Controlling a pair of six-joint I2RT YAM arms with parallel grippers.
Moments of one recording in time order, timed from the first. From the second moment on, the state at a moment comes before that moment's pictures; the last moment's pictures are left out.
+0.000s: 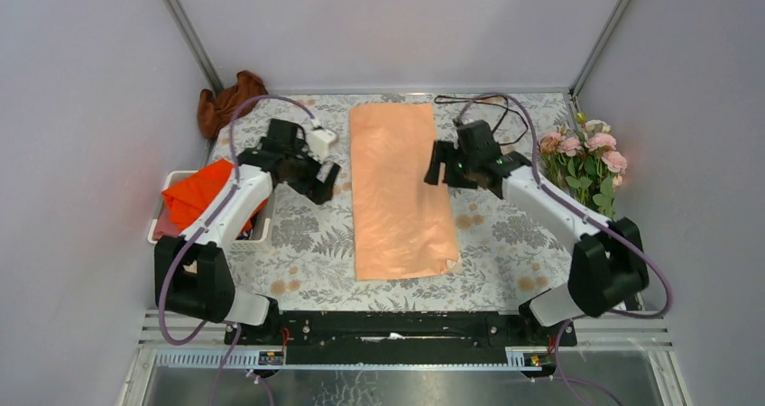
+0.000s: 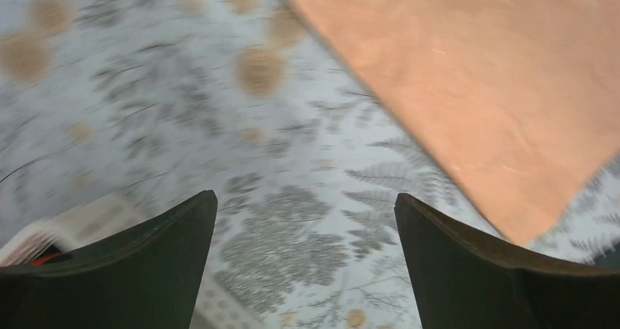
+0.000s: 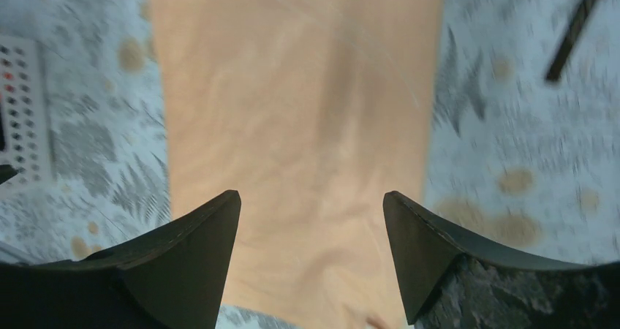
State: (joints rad) left arm -0.12 1.42 1.13 -0.67 0.33 0.36; right arm 0.51 1.54 1.19 -0.44 -0.08 0.49
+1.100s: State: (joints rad) left arm -0.54 1.51 0.96 -0.65 0.26 0.40; right arm 0.51 1.18 0.47 -0.39 -0.25 0.89
